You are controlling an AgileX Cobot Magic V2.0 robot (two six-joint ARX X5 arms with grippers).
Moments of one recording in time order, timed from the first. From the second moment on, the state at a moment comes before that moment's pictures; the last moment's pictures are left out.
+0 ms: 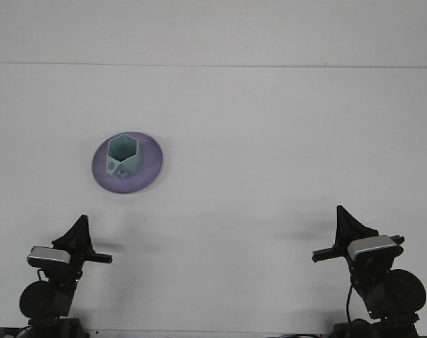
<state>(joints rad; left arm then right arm) 0.04 0.00 0.03 0.16 0.13 0.02 0.10 0.27 0.45 -0.23 -0.11 0.03</state>
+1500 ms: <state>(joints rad) 0.04 0.01 0.03 0.17 0.13 -0.01 0.00 0.00 0.02 -0.01 -0.10 -0.19</state>
